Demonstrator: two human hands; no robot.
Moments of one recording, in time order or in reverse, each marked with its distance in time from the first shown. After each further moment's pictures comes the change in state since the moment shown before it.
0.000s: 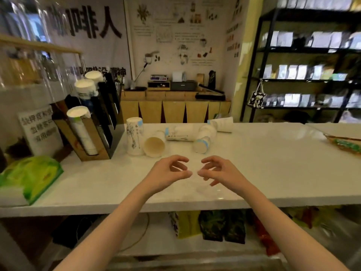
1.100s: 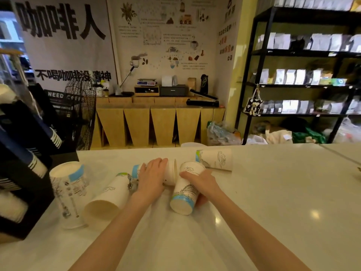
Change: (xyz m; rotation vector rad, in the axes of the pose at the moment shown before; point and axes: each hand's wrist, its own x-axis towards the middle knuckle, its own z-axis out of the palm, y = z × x) left_hand 0.301 -0.104 0.021 0.883 0.187 0.047; right_hand 0.266 0.074 -0.045 0.075 0.275 0.418
